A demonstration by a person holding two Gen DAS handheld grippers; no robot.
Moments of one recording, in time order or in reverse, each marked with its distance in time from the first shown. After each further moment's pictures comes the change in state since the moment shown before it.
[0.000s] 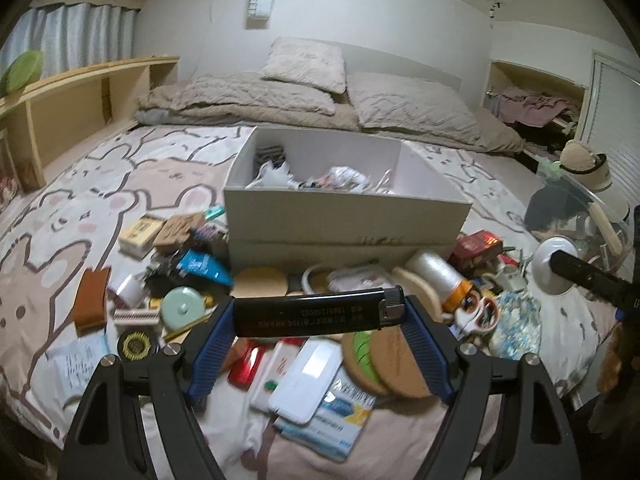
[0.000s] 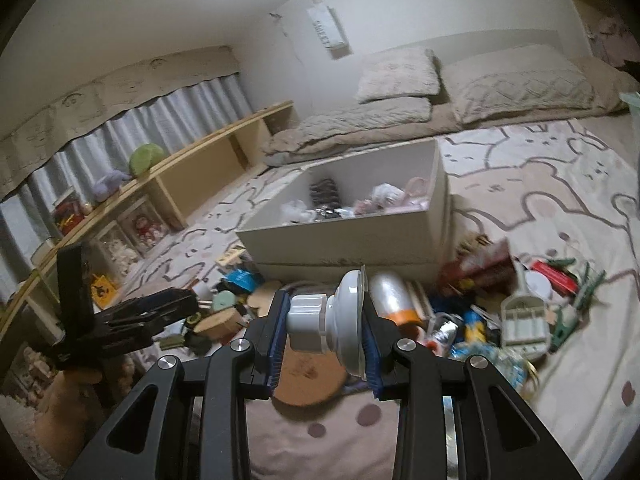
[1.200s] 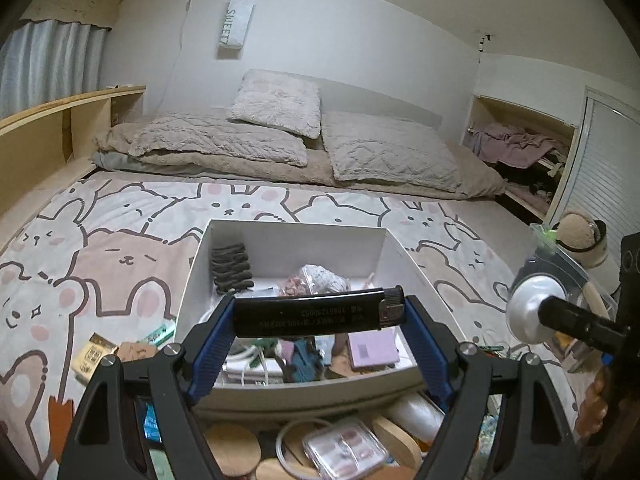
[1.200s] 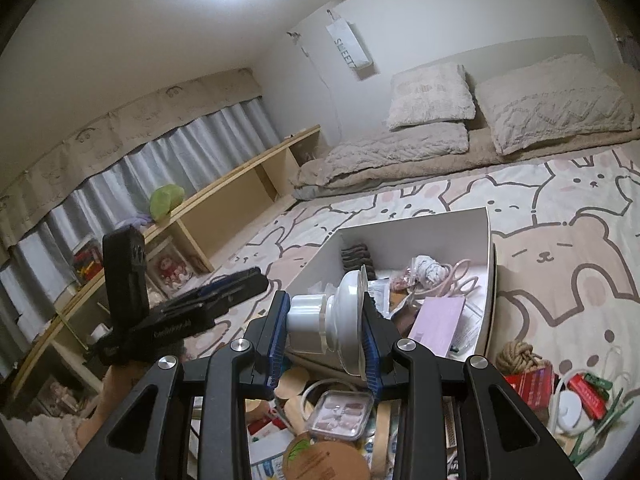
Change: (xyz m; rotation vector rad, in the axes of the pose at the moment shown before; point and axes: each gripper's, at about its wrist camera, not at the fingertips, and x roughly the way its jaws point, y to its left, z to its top) left arm 0.069 0.003 0.140 -0.006 -0.089 -0.115; right arm 0.046 -0.012 0.106 0.022 -0.036 0.111
